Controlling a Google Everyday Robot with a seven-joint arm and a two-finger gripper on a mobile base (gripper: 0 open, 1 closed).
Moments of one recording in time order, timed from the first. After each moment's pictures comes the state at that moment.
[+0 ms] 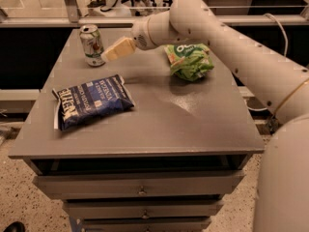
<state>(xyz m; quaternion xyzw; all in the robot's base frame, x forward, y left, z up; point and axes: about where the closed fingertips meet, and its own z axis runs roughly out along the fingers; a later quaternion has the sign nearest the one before) 0.747 0.085 0.908 -0.46 0.70 0.24 0.49</state>
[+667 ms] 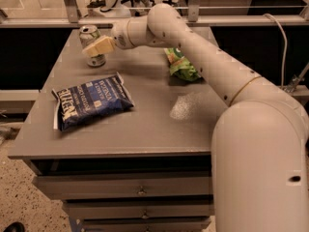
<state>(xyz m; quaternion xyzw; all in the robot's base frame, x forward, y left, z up) 0.796 0.157 0.895 -0.45 0.67 0.30 0.51</state>
